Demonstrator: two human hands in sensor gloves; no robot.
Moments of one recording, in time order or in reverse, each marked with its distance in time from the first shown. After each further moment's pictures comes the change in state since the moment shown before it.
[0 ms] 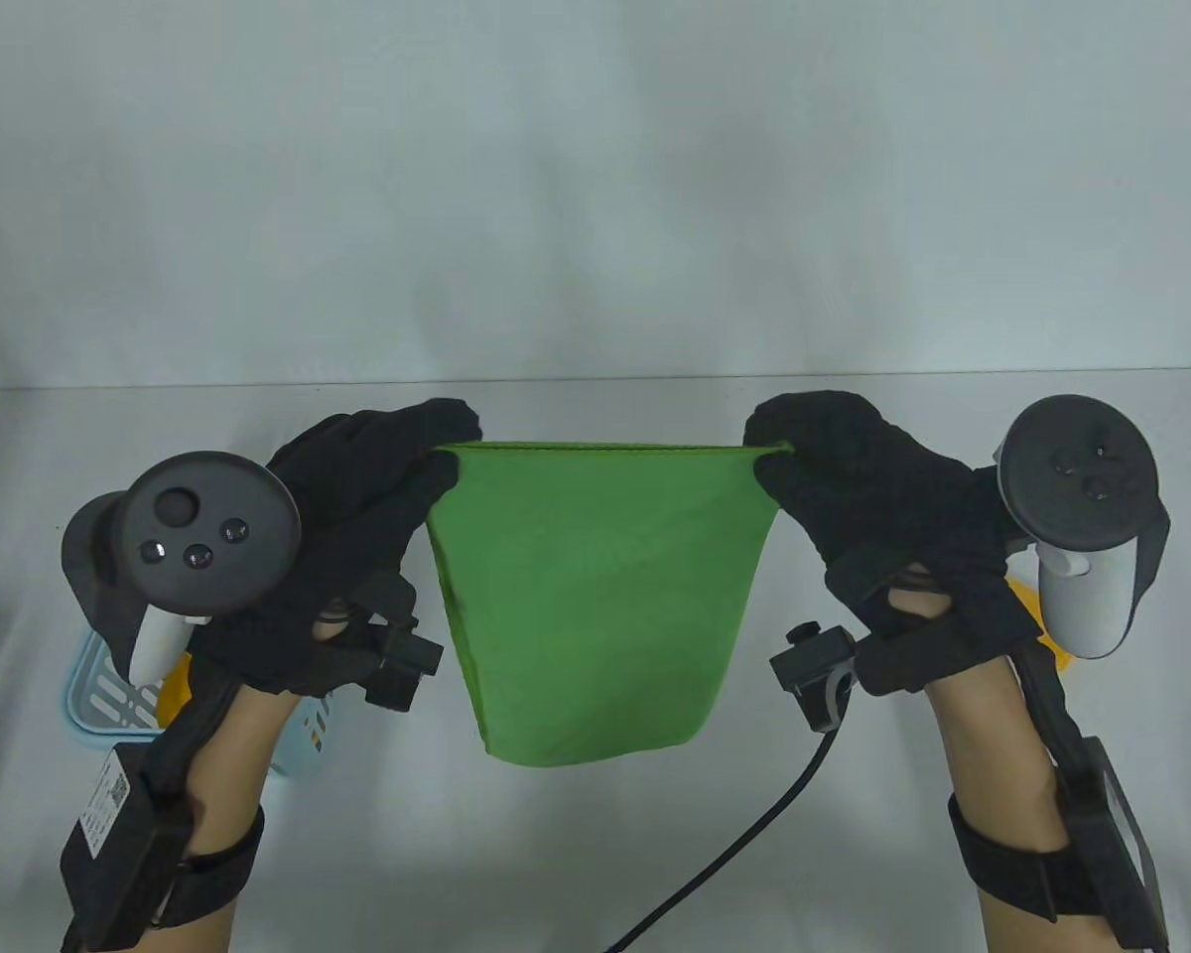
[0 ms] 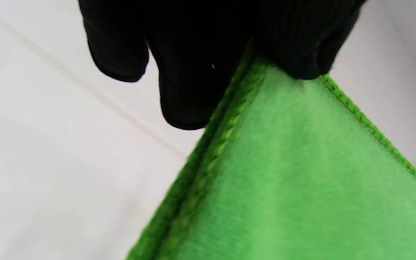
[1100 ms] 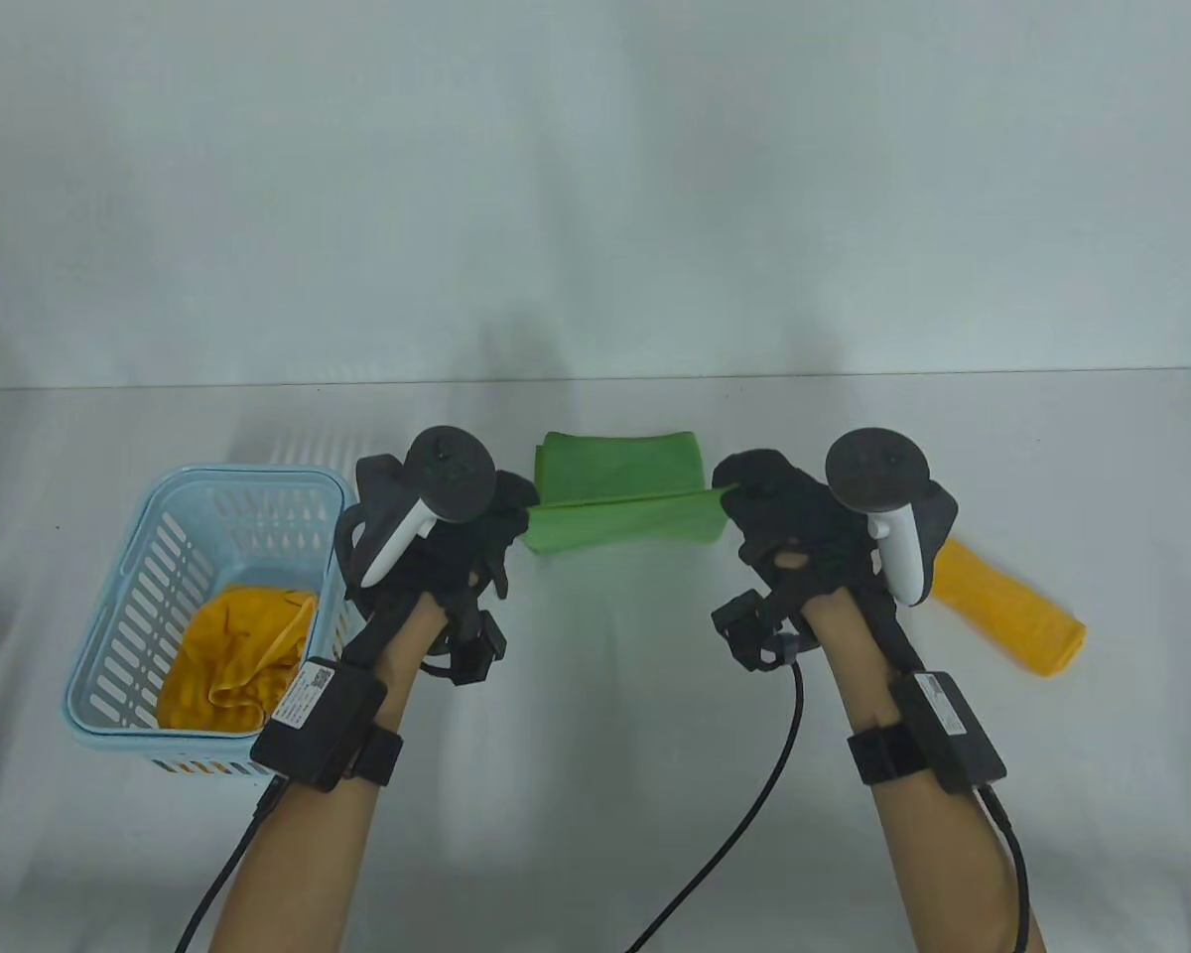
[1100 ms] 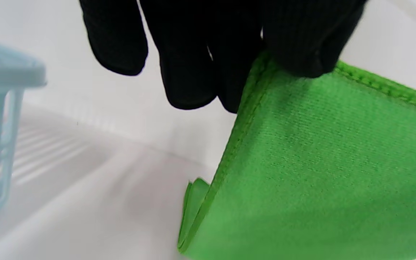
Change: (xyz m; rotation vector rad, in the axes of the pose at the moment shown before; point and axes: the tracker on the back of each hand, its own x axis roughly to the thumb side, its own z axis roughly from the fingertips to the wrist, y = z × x) left_hand -0.124 -0.195 -0.005 -0.498 0.353 -0.248; right_hand -0.212 0.075 -0.046 0.062 0.410 0.210
